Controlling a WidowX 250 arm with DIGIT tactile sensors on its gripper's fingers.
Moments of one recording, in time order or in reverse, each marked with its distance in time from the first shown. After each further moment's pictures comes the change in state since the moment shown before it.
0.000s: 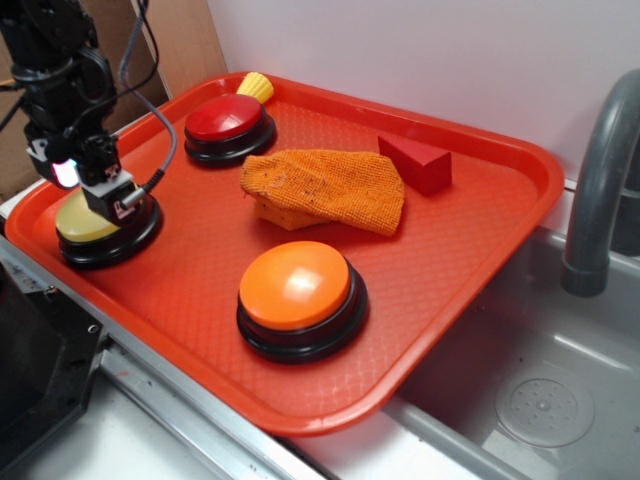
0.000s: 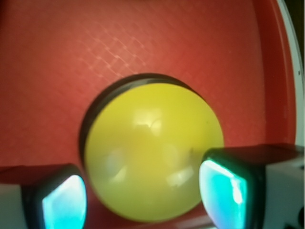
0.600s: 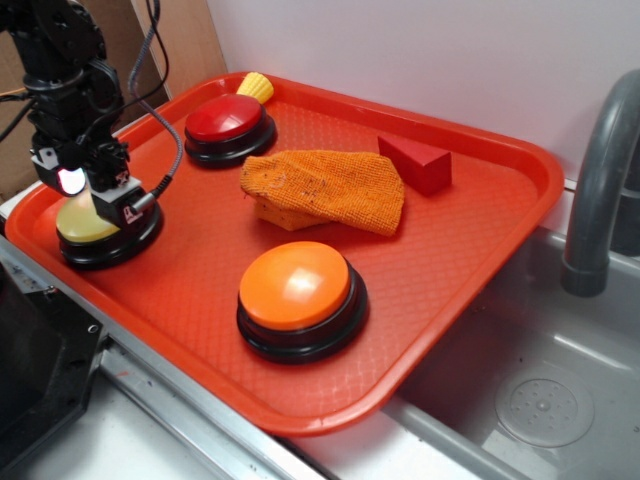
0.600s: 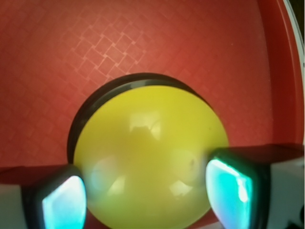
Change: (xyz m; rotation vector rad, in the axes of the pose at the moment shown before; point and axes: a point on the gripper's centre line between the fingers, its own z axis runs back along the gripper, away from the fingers) arm 0.003 0.001 -0.005 0.014 0.005 0.055
